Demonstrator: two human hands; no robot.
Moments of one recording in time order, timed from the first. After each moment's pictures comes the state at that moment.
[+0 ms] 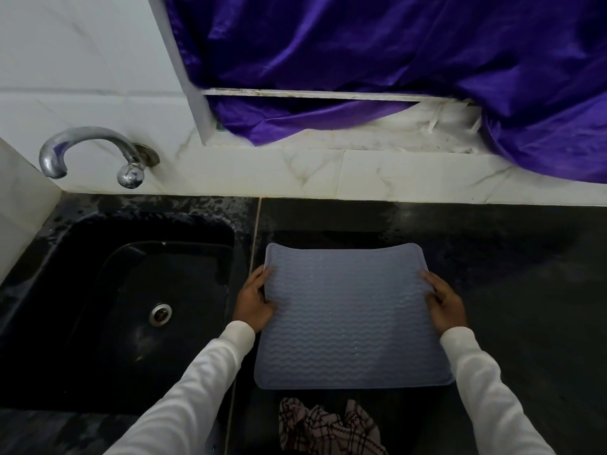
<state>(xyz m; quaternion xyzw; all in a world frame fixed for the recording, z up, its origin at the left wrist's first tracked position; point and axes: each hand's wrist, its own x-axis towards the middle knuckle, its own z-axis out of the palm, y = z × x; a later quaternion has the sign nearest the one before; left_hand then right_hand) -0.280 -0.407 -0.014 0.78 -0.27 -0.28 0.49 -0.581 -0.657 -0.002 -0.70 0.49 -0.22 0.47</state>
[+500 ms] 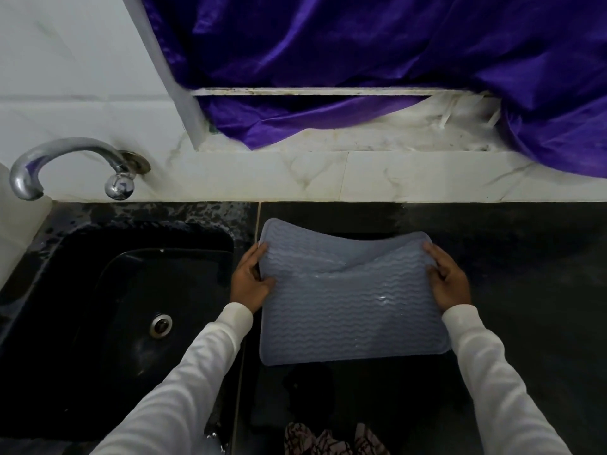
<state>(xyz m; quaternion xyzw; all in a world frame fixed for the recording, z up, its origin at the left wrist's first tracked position) -0.226 -0.452 -0.004 0.76 -0.25 -0.26 0.54 -0.530 -0.704 0.007 -0.72 0.44 -0.26 0.47</state>
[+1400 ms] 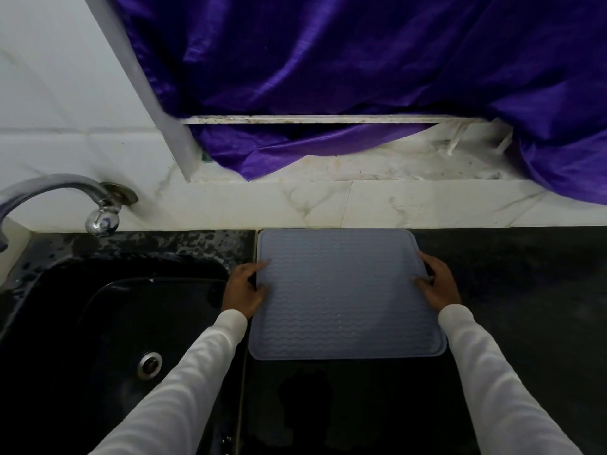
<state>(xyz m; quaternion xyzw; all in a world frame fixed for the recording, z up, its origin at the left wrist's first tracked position) -0.151 -0.496 -0.039 0.83 -0.32 -0.21 0.40 -0.472 -0.775 -0.025 -0.72 0.51 -0.17 0.44</state>
